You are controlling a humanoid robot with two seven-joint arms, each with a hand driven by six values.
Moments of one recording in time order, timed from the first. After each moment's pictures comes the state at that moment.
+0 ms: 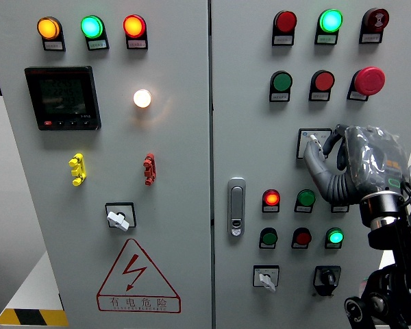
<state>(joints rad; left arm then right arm) -0.01 -0.09 0.00 -0.14 -0.07 -0.02 -0.07 0.82 0.16 1.49 1.54 -2.73 0.08 -0.35</state>
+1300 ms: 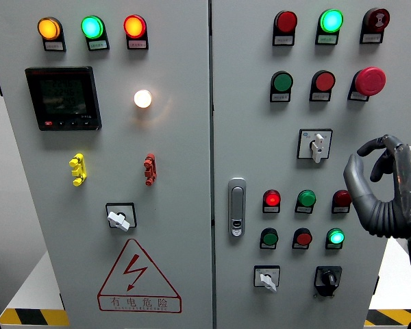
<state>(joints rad) -0.01 -0.09 0.00 -0.14 -0.07 -0.02 -0.07 0.57 0.16 1.51 1.90 -2.72 0.07 -0.30</state>
